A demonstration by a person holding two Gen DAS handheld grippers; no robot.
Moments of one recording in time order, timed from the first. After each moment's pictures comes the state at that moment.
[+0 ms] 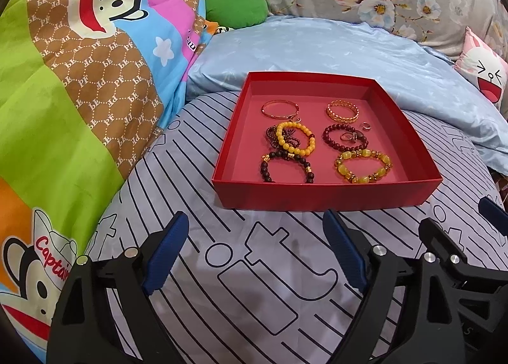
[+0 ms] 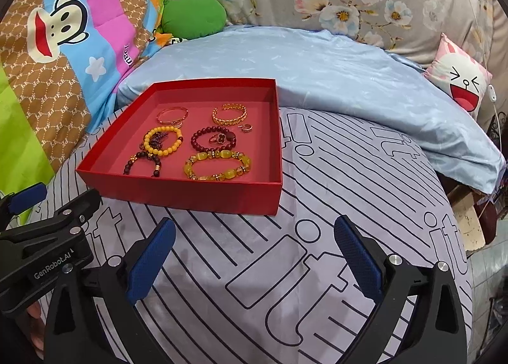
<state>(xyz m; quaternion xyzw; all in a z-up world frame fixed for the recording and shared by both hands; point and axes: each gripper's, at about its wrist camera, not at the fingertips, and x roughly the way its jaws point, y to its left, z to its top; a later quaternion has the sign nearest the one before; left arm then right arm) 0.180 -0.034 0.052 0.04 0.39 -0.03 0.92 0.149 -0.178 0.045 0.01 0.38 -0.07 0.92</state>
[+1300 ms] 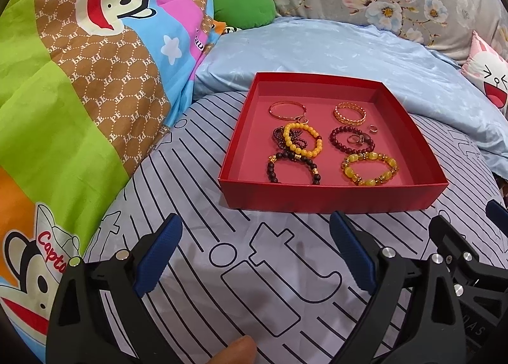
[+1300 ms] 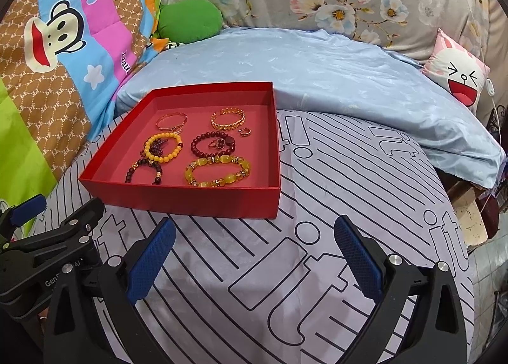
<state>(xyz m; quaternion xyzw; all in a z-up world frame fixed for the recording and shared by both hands) 0.180 -0.033 0.053 0.03 0.39 -0.01 0.92 0.150 -0.183 0.051 0.02 0.38 -0.07 0.92</state>
